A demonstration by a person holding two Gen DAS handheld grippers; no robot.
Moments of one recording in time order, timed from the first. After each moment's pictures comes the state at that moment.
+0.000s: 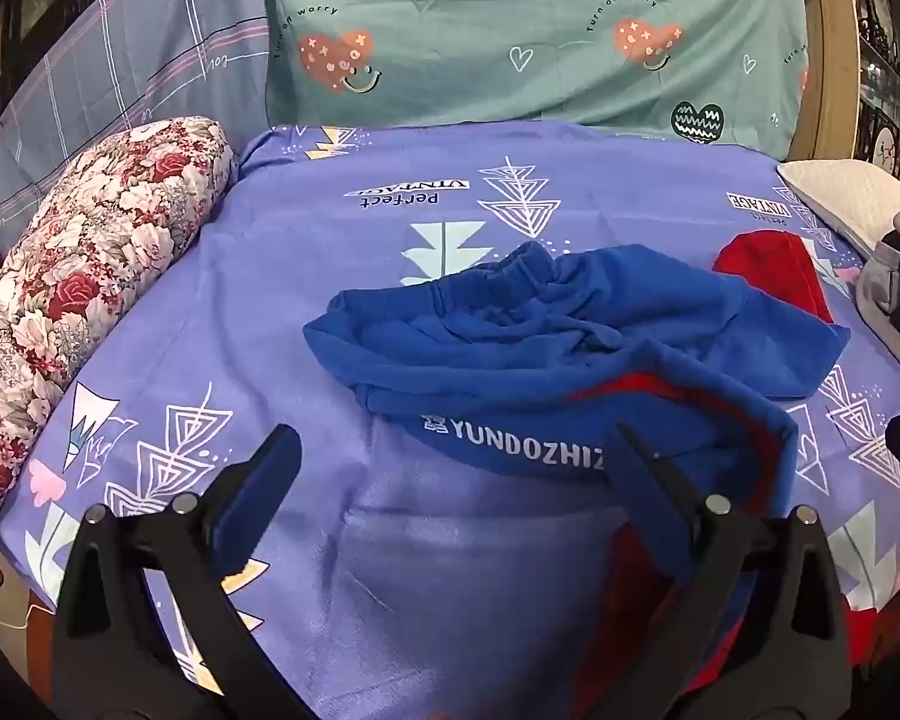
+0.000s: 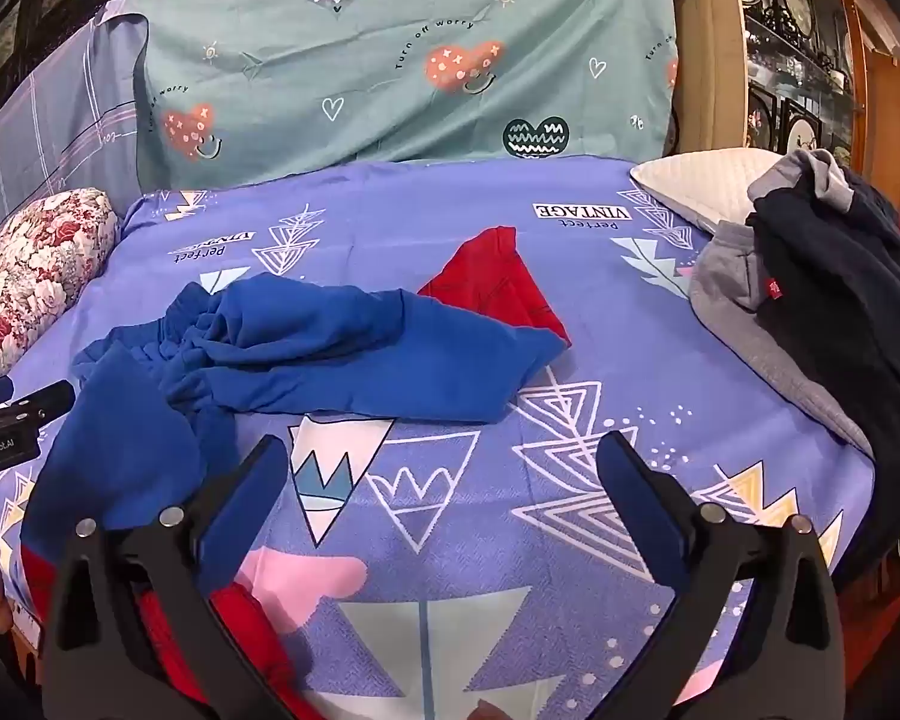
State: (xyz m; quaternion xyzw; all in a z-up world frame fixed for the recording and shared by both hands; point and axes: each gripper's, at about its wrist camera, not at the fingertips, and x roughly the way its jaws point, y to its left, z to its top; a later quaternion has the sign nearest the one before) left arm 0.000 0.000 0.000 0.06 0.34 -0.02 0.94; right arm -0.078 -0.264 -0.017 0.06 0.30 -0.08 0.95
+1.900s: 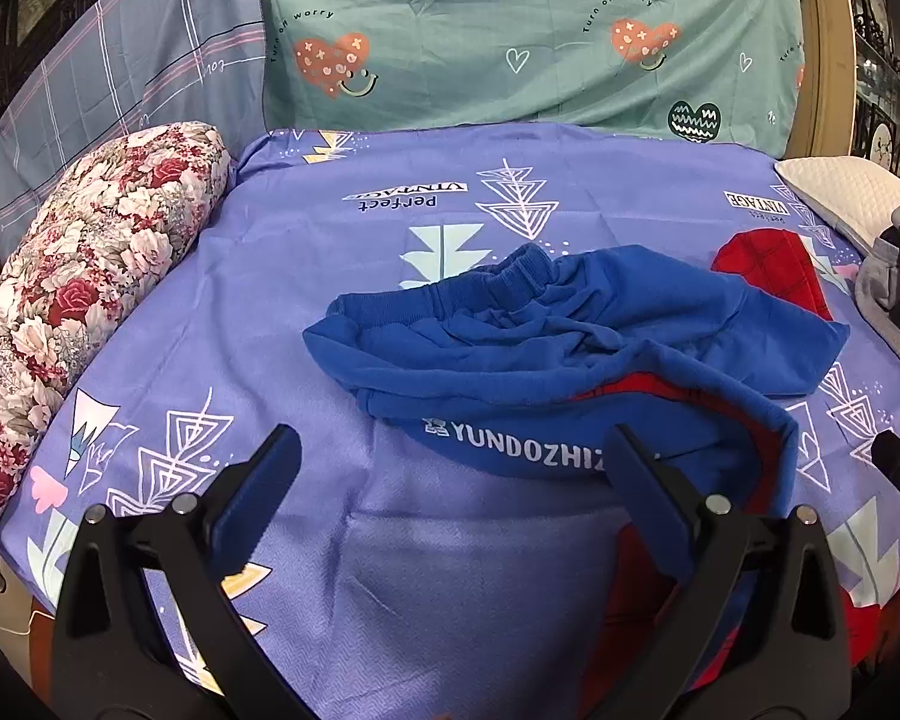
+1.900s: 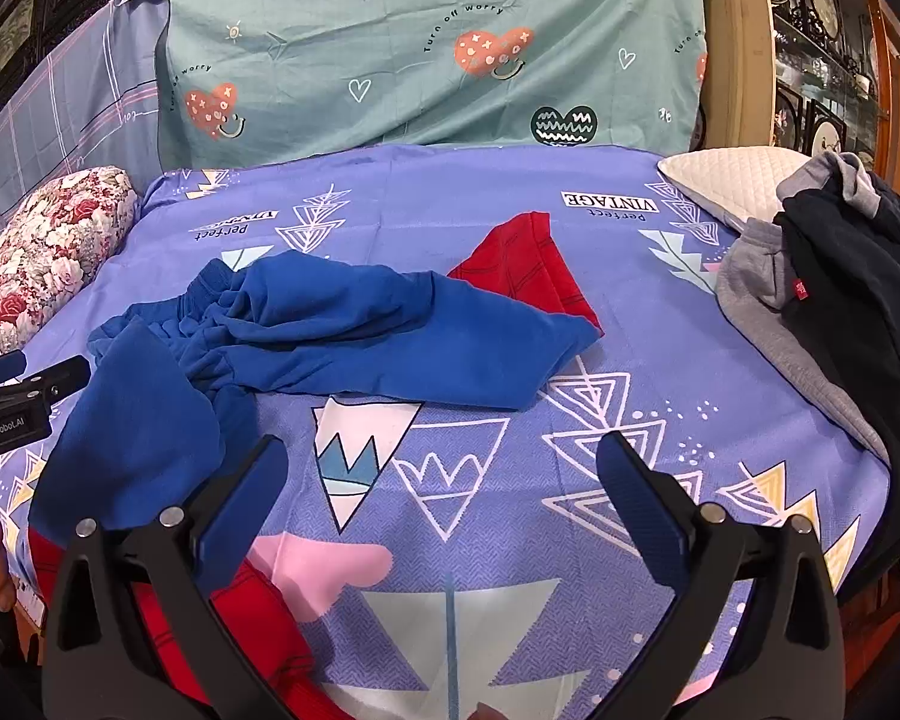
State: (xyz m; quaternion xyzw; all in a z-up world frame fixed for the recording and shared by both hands) left arm 0.000 -0.001 0.003 0.06 0.34 -0.02 0.94; right arm -0.072 -0.253 -0.022 0.05 0.32 -0.05 0.95
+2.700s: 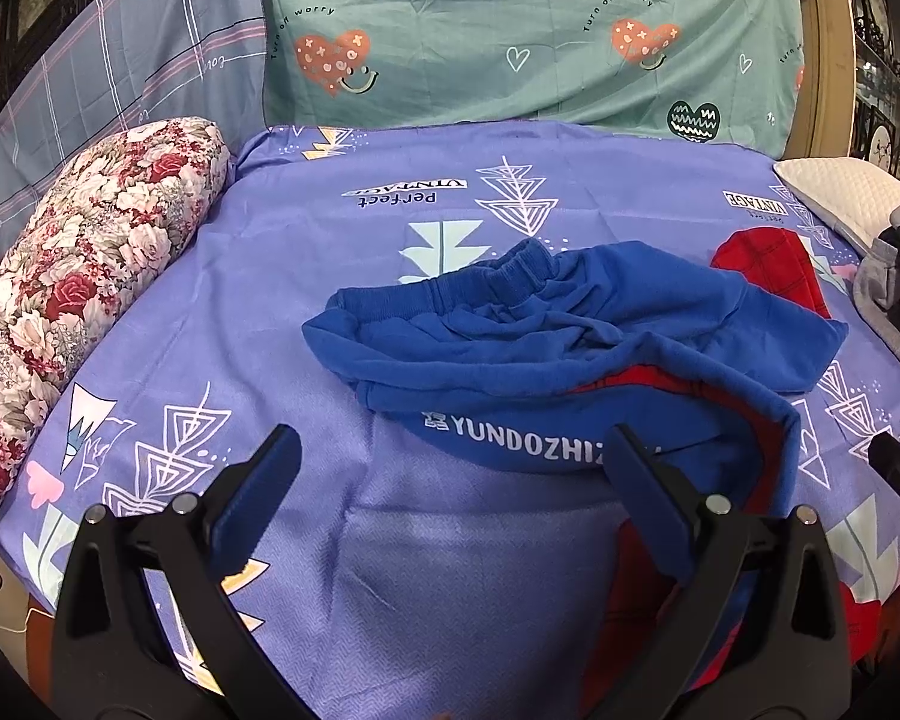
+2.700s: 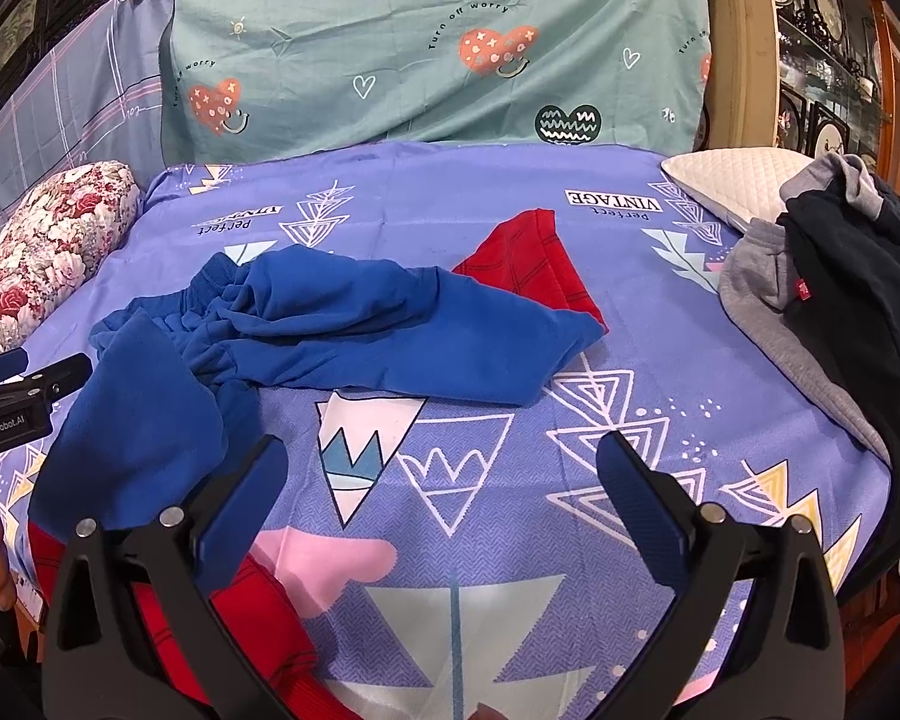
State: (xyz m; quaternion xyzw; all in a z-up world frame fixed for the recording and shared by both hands) left arm -0.001 0.001 0.000 0.05 0.34 -0.03 0.94; right arm -0.073 -0.252 -0.022 0.05 0.32 -0.04 0.95
